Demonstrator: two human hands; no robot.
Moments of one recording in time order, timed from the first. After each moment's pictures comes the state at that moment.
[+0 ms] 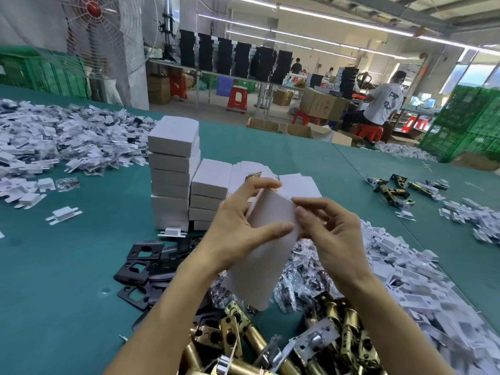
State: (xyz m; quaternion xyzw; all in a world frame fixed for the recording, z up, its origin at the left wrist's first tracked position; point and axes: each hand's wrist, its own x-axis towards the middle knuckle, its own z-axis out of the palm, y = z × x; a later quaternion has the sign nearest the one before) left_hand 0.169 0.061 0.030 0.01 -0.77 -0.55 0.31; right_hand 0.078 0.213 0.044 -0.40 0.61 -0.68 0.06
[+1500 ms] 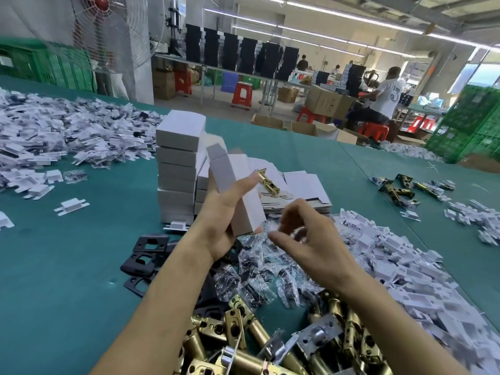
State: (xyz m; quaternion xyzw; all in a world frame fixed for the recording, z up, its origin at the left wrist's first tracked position) left_hand 0.169 0.048 0.039 0.17 -0.48 -0.82 0.25; right_hand 0.077 0.205 0.037 -0.54 0.74 -0.40 0.00
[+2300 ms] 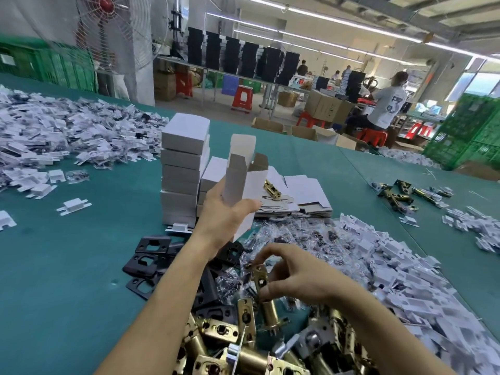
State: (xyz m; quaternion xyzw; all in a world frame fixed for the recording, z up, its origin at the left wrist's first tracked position) left_hand 0.166 0.030 0.018 0.14 -0.66 -0.65 0.34; right_hand 0.089 0.206 0.030 -0.45 0.78 -0.26 0.35
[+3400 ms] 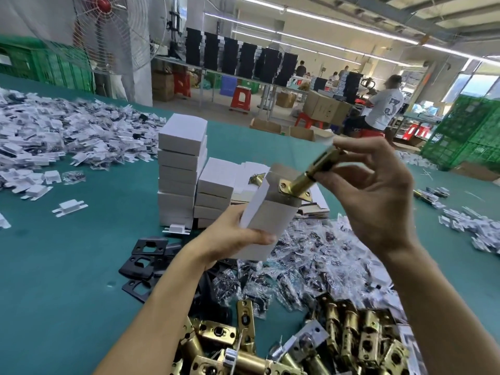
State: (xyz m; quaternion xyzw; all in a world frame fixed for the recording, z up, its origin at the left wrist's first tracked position) left_hand 0.173 0.038 0.016 0.03 -0.73 -0.67 0.13; right_hand 0.069 0.216 0.116 -0.53 0.62 -0.56 -0.15
